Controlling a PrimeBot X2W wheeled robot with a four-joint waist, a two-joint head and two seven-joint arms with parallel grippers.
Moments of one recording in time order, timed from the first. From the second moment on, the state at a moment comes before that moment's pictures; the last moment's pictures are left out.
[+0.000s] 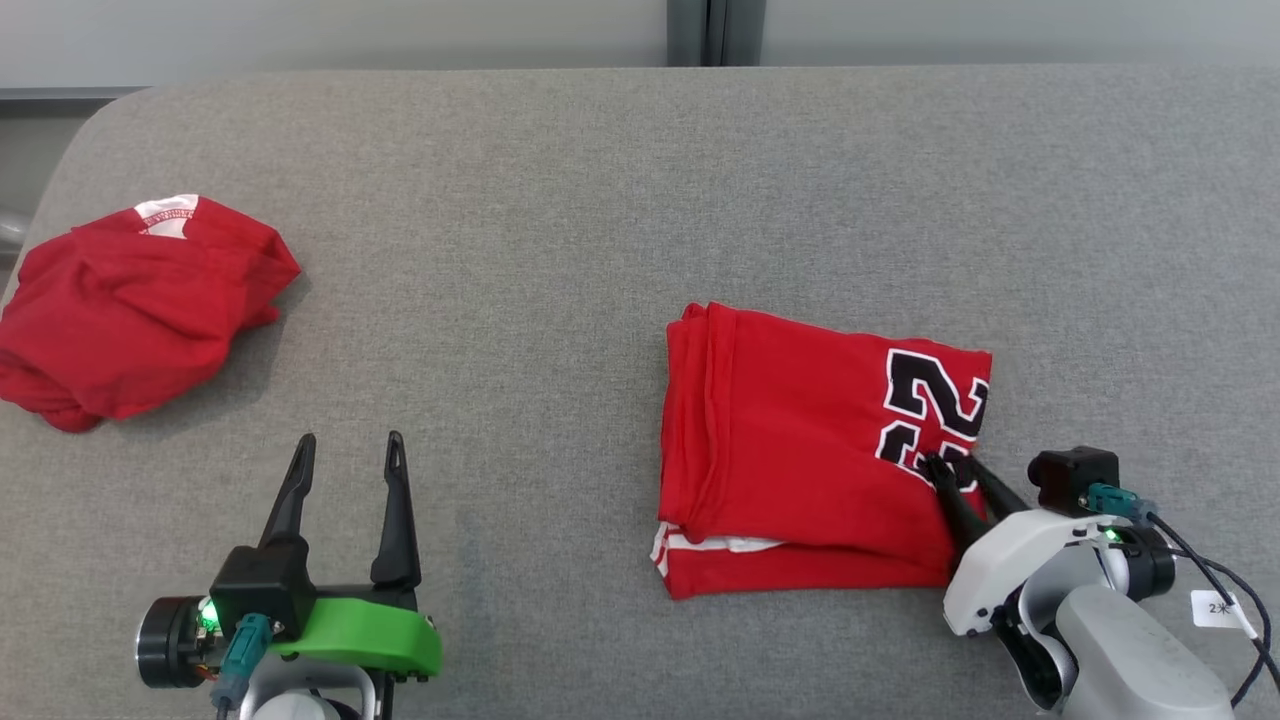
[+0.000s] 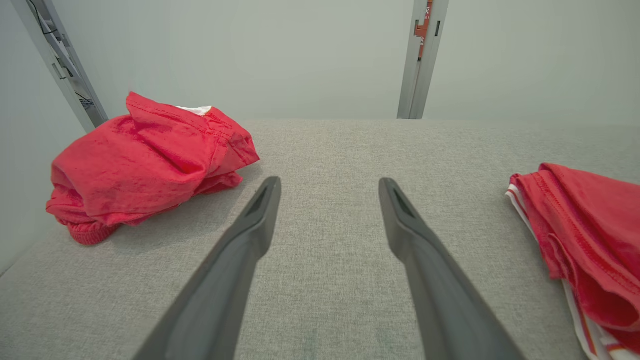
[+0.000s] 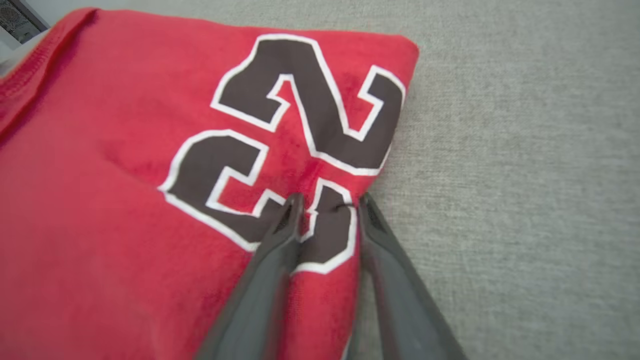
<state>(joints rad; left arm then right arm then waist) -0.06 0.12 -0.18 0.12 -0.21 0.08 -0.22 -0.37 -0.24 0.38 0.77 0.51 0.13 -0.22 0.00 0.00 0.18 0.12</state>
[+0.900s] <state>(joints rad) -0.30 0.09 -0.25 0.04 -0.10 0.15 -0.25 -0.91 -0.80 0.53 0.79 0.68 0.13 -0.24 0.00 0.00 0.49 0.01</state>
